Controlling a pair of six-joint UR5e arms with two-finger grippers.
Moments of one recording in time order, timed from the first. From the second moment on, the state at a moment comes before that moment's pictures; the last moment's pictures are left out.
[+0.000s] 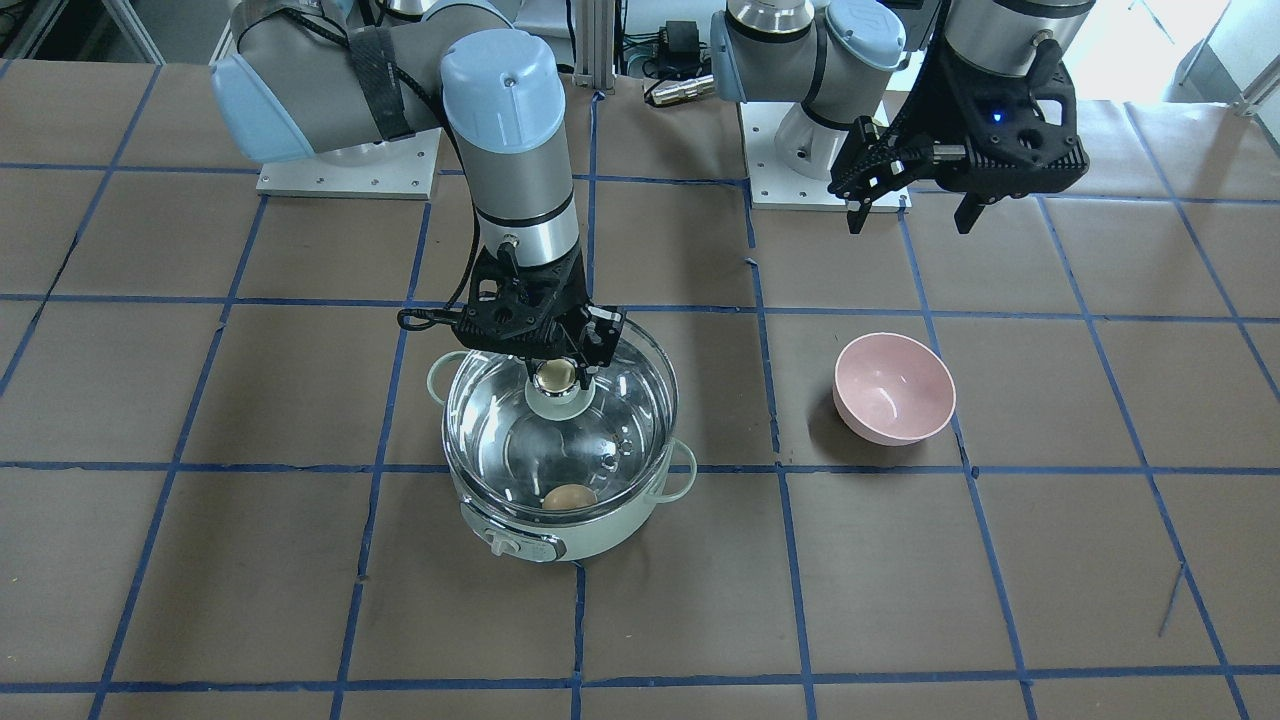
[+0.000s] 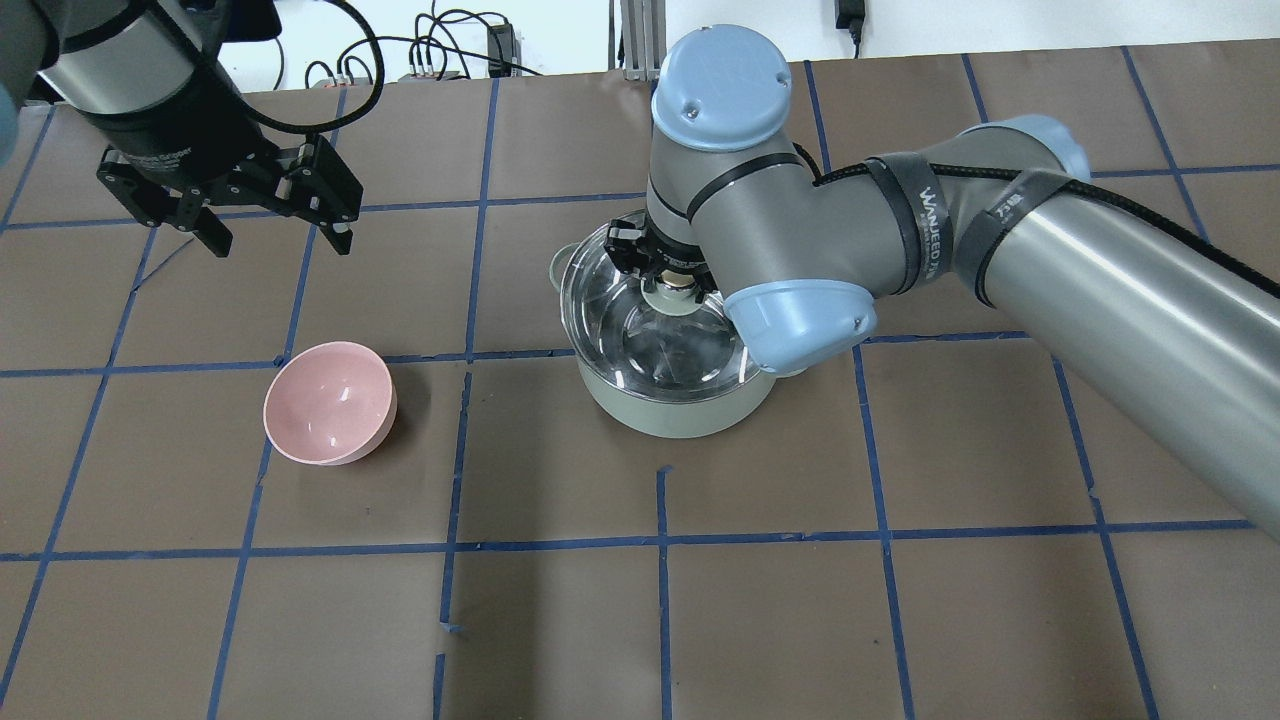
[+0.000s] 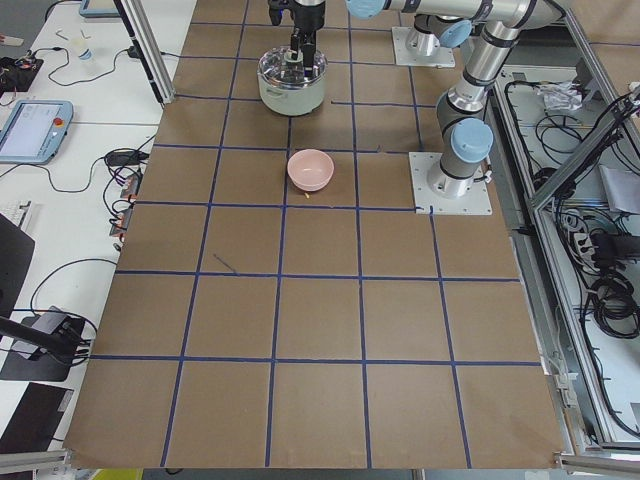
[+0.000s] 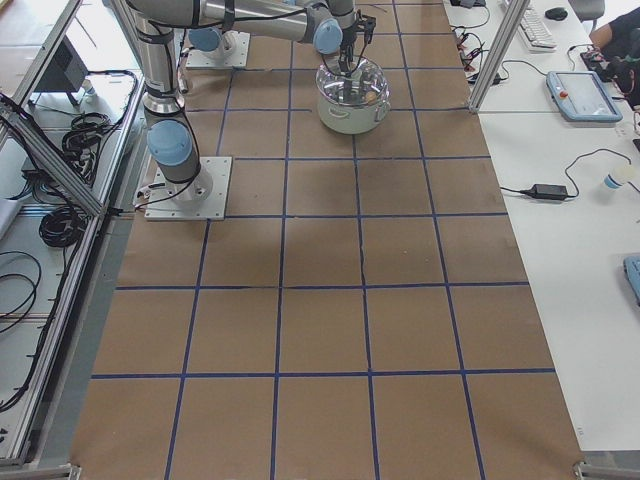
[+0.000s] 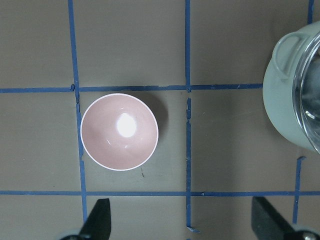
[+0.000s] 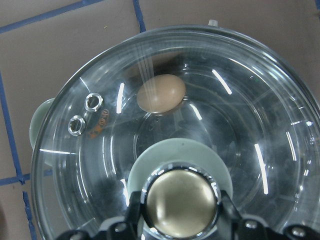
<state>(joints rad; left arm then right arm) -1.54 -1.52 -1.53 -1.64 1.61 0.04 1.93 -1.33 1.71 -2.15 -1.54 0.59</state>
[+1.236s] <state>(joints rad) -1.53 -1.52 -1.53 -1.64 1.61 0.04 1.93 -1.33 1.71 -2.15 -1.55 0.58</state>
